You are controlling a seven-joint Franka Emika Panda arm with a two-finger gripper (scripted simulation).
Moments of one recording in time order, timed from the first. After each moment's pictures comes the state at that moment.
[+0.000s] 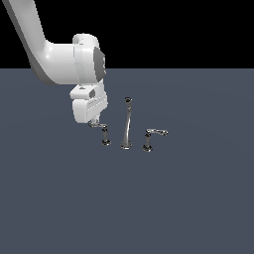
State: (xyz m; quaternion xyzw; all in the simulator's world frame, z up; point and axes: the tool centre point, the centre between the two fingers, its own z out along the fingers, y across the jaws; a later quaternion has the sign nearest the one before) arm 0.072 0.128 0.085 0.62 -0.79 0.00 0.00
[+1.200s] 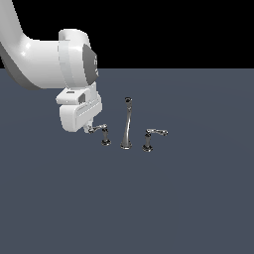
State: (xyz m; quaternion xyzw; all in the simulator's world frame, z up) arm 0.015 0.142 0.085 0.62 -0.79 0.00 0.00
